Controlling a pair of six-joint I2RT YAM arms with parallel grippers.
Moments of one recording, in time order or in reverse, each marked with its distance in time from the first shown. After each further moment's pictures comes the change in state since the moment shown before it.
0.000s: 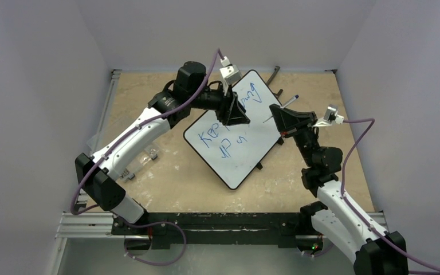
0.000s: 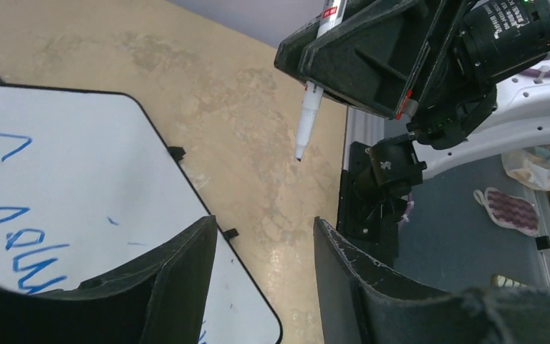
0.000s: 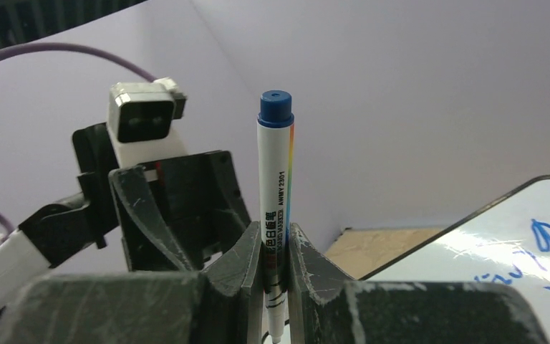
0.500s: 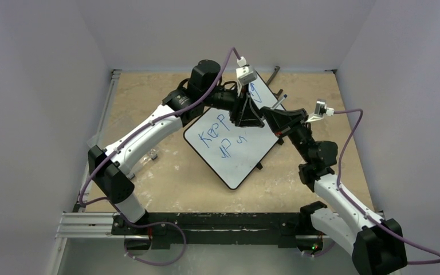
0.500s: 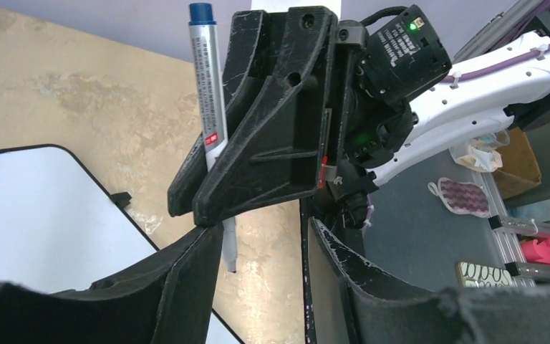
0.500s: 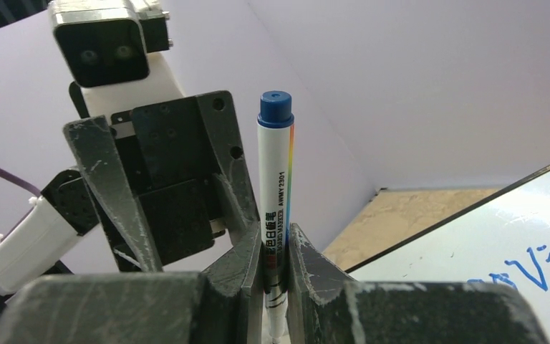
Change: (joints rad) left arm -0.075 0.110 0.100 0.111 0.148 -0.073; right arm 0.001 0.106 0.041 0.033 -0.167 0.094
